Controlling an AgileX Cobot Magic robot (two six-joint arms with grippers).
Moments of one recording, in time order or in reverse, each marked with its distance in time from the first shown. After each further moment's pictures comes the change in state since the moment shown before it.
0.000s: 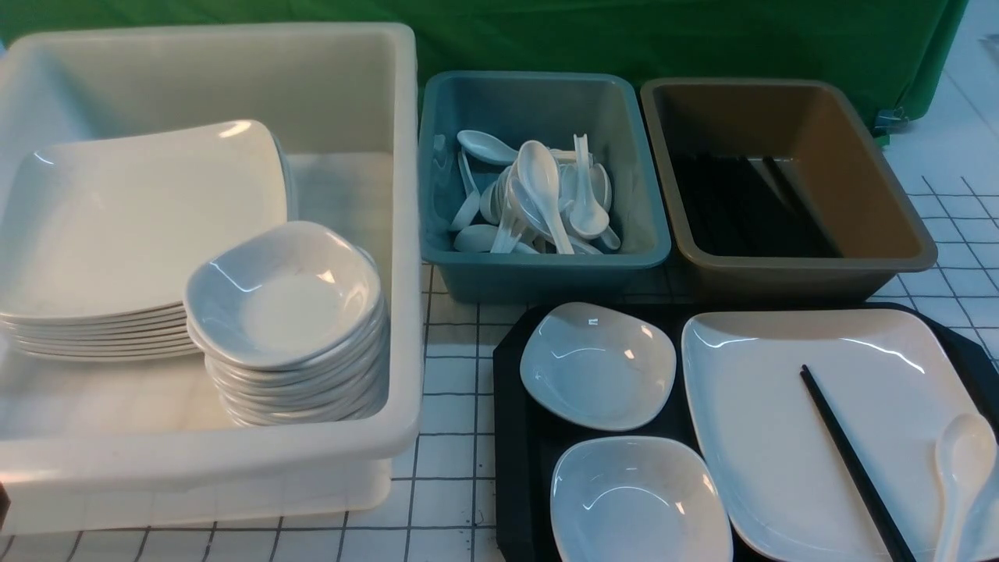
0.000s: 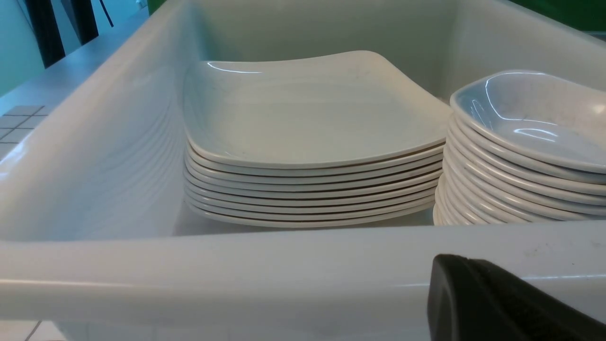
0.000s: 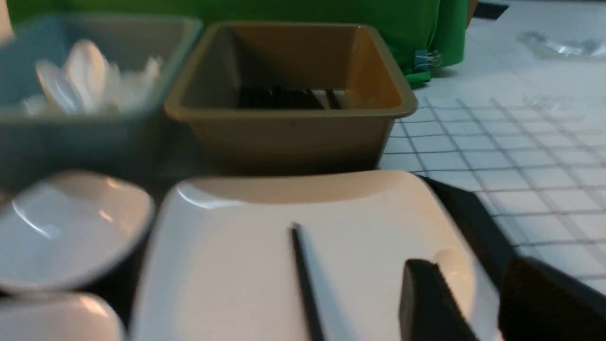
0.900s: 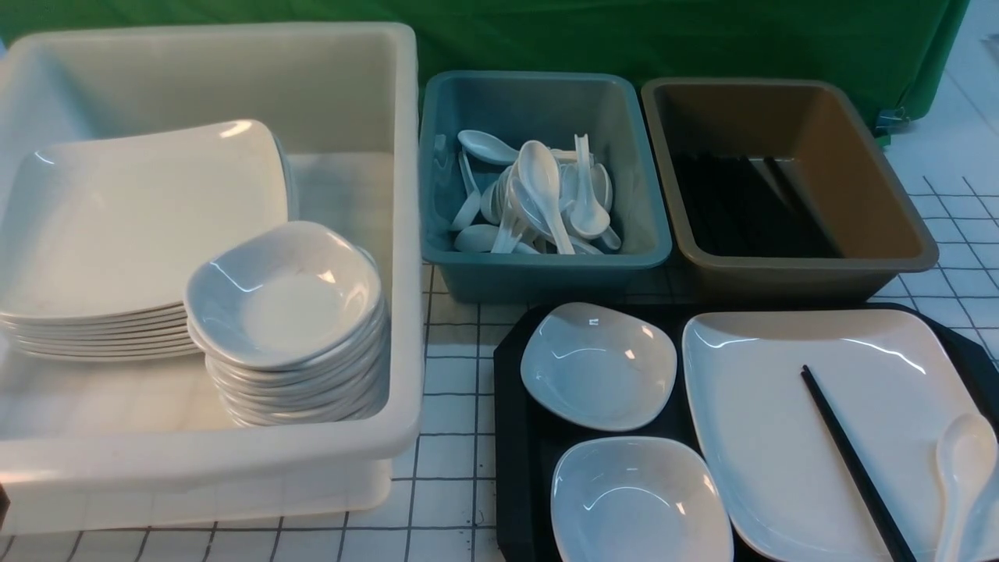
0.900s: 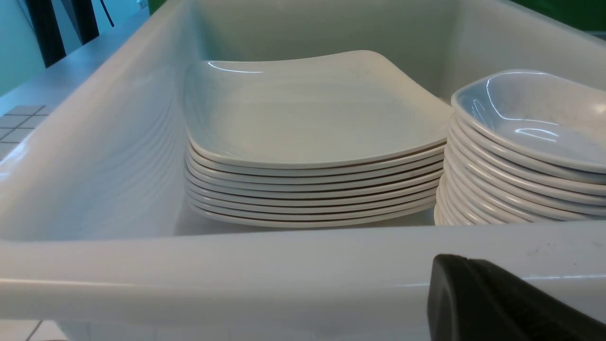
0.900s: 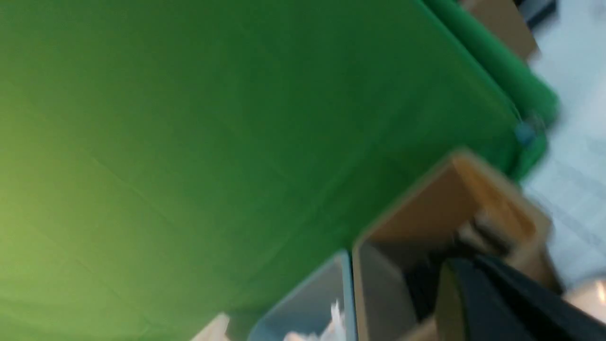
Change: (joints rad) right arm 0.000 0.083 -0.147 0.171 -0.268 0.313; left arm 0.000 0.000 0.000 0.000 0.000 0.000
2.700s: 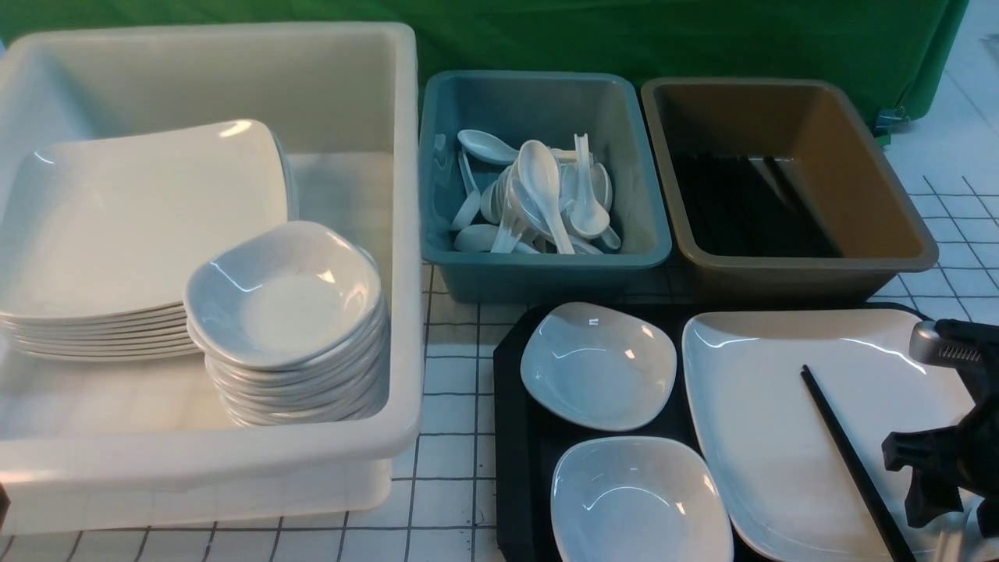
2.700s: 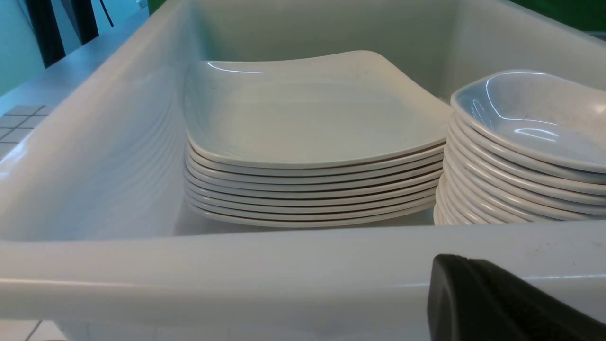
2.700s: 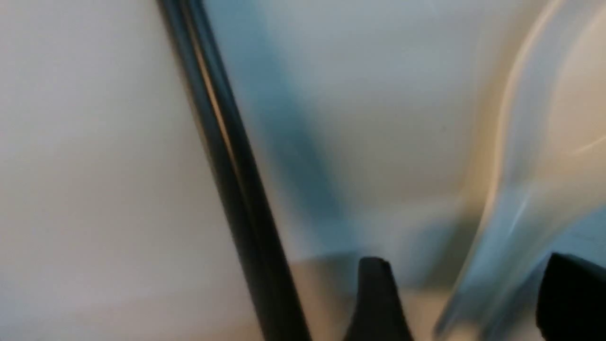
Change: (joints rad) right arm 0.020 1.484 -0.637 -0.315 0.822 -0.216; left arm 0.000 0.000 0.000 0.000 0.000 0.000
